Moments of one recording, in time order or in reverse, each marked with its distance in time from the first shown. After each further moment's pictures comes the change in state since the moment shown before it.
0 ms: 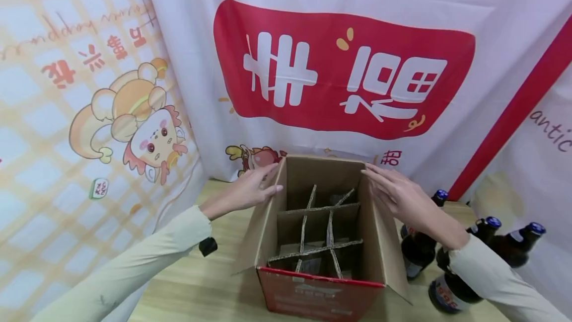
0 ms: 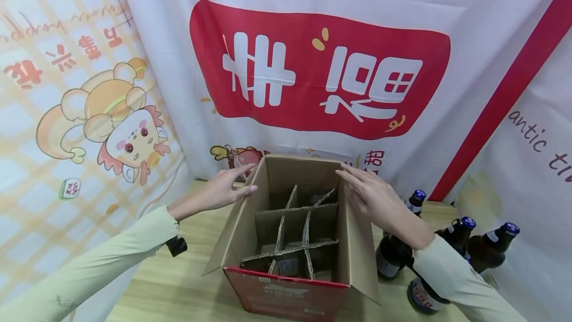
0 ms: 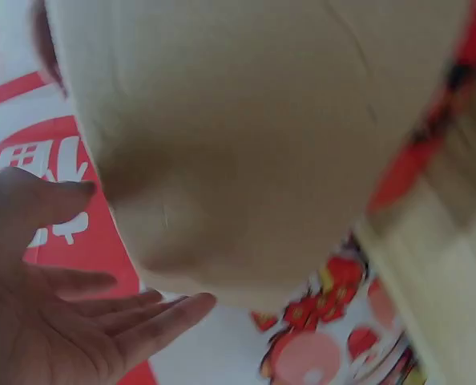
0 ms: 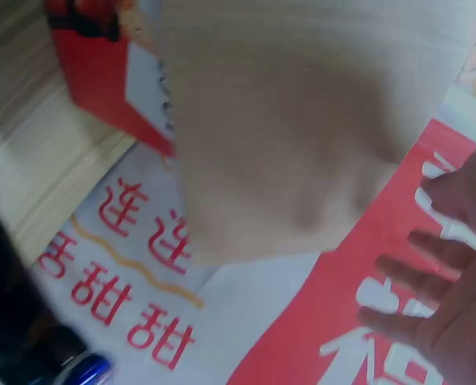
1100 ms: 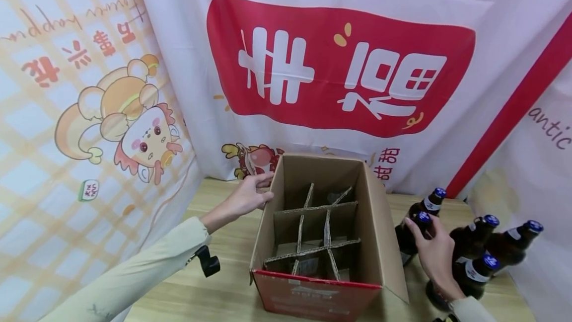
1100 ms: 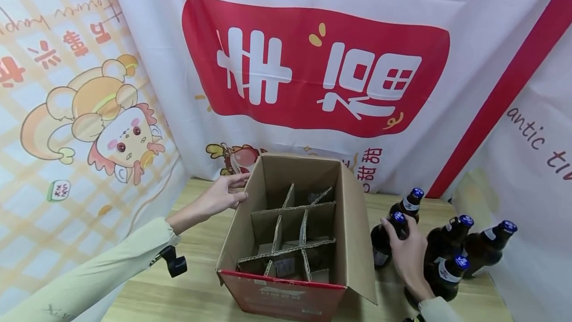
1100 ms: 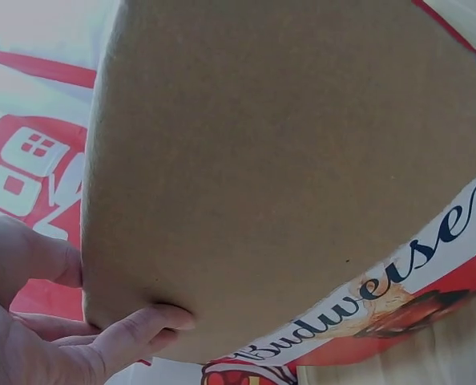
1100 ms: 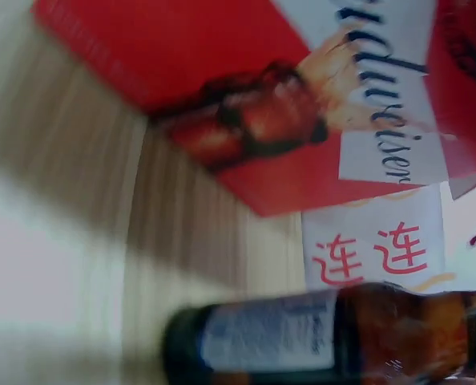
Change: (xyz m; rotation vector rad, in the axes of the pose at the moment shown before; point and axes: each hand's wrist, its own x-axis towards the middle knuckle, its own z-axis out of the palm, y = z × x) left_hand -0.008 0.002 0.021 -0.644 -0.002 -0.224; right_hand -0.114 0.026 0.101 0.252 0.608 0.880
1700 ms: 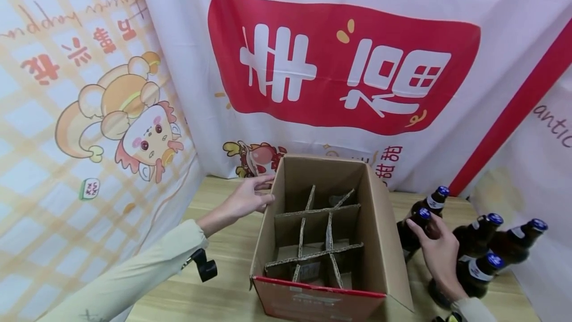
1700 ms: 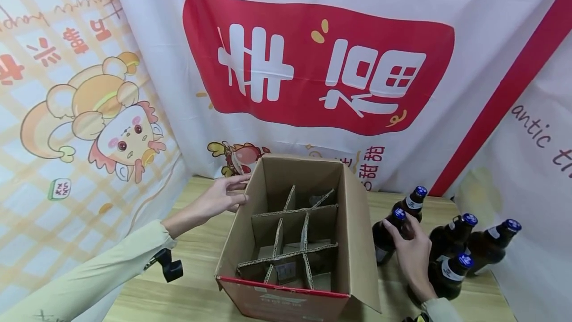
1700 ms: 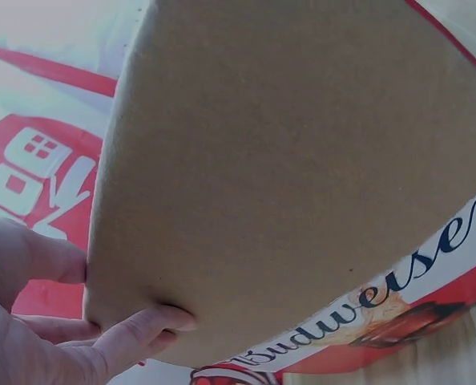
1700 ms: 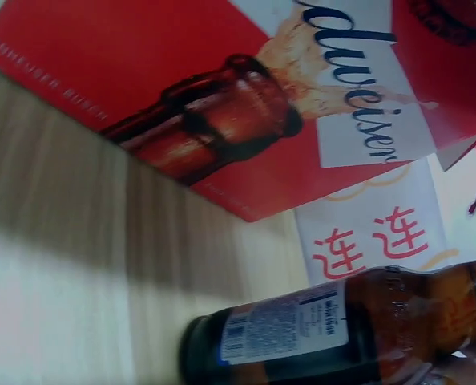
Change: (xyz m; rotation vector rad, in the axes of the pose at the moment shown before) left_hand -0.009 -0.001 0.000 -0.101 -0.022 -0.043; right_hand -0.003 0.010 0.003 0.089 0.032 0.083
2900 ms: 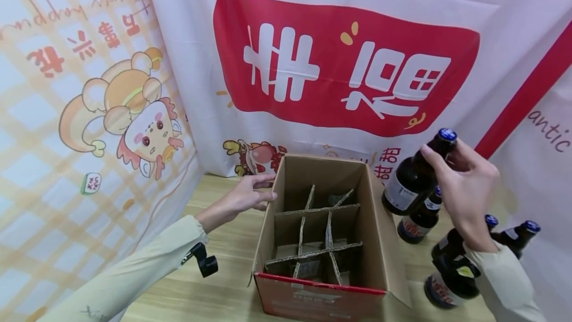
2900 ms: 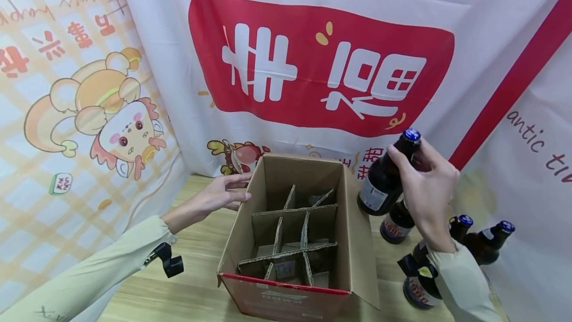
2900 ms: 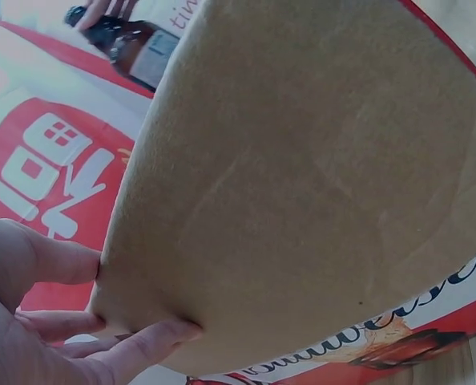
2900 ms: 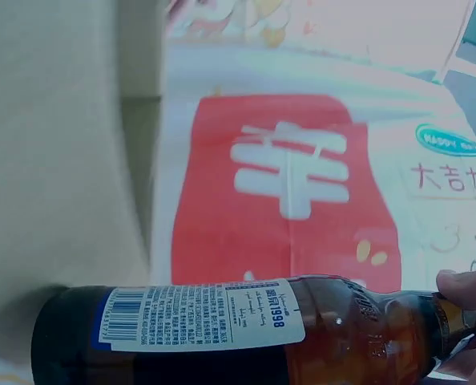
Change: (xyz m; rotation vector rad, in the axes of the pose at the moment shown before) left_hand -0.003 0.000 -0.010 -0.027 -0.042 -0.070; right_hand 0.064 -0.207 -0.048 0.148 0.057 -0.289
